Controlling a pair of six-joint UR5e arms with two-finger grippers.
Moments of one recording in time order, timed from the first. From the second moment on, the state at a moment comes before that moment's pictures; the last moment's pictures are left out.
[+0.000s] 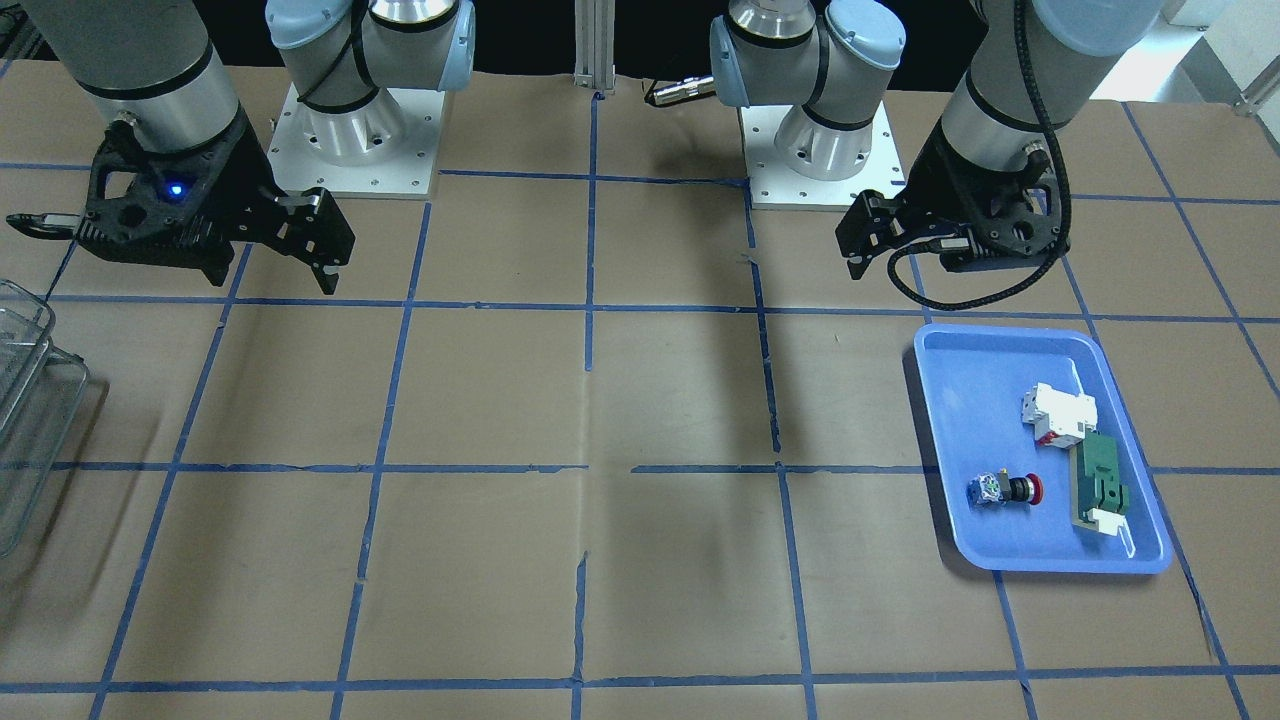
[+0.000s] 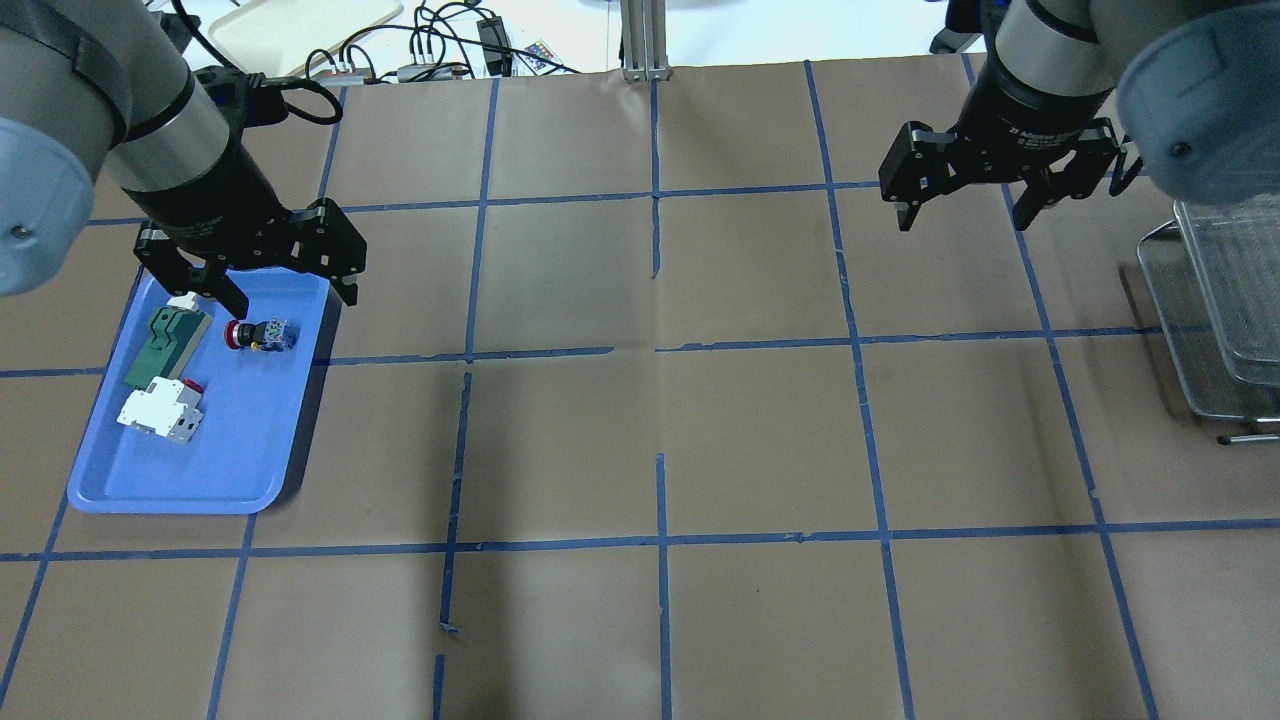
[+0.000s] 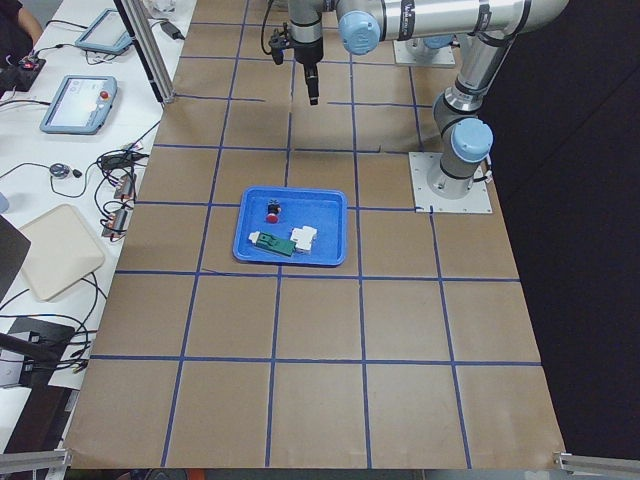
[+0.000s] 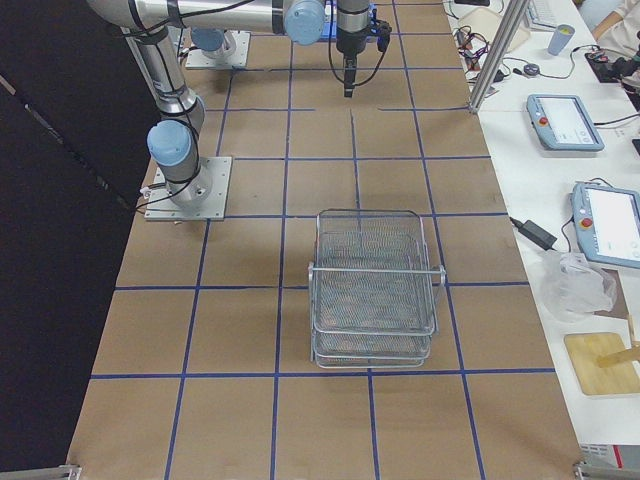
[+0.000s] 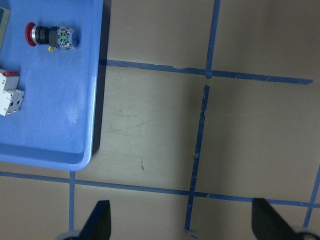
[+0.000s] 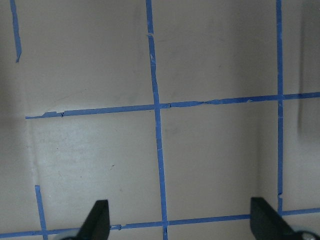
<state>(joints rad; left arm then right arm) -1.47 -1.54 -1.68 -1.57 1.60 -0.02 1.55 -1.56 1.60 -1.65 -1.59 0.04</state>
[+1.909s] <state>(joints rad) -0.89 -1.84 -1.66 -1.33 1.29 -0.60 1.55 -1.56 1.60 -1.65 -1.59 0.04</state>
